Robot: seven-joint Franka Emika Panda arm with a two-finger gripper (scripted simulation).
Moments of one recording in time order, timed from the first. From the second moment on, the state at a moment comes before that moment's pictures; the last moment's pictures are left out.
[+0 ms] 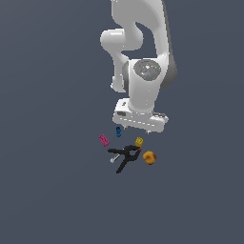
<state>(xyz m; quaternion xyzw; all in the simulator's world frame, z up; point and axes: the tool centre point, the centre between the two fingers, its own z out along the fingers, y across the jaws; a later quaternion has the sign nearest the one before) -0.008 0.064 0.161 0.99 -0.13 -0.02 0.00</state>
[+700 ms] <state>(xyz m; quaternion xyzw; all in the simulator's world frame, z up) -0.021 0.088 0.085 0.97 -0.23 0.00 0.00</state>
